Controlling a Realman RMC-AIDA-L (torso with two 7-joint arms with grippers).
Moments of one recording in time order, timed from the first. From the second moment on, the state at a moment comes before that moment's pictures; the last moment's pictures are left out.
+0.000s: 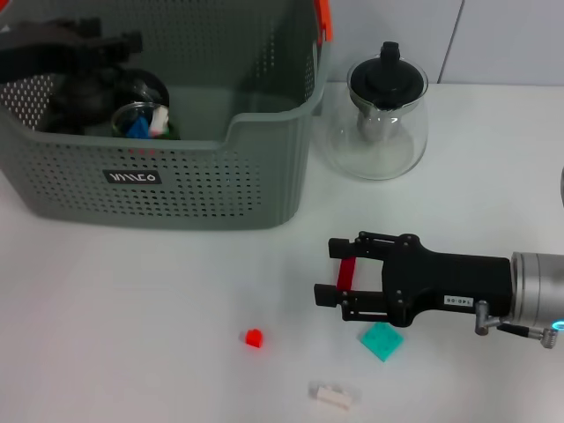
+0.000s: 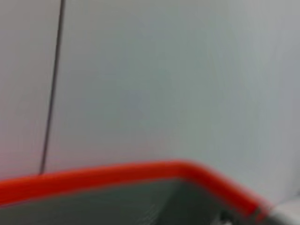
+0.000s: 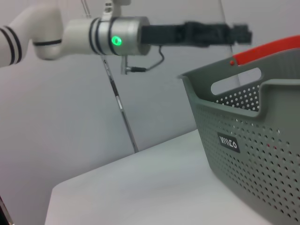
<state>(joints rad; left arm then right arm) -0.51 -2.10 0.59 1.14 1.99 1.37 -1.88 0.55 2.10 -0.96 -0.40 -1.75 -1.51 1.19</state>
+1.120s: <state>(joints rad) -0.27 -2.17 0.53 0.40 2.01 1.60 -0.69 0.55 2.10 -0.96 -0.40 -1.75 -1.50 1.19</state>
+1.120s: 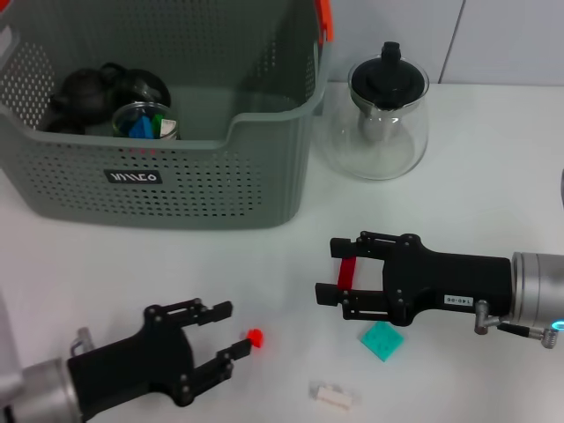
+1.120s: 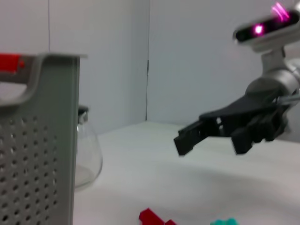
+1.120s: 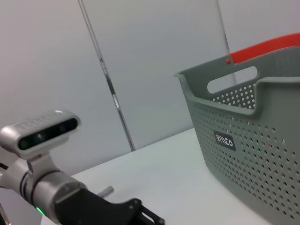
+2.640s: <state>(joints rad) -0.37 -2.17 0.56 0.24 2.01 1.31 -0.55 0.55 2.10 -0.96 -0.39 -1.75 -1.50 1.19</state>
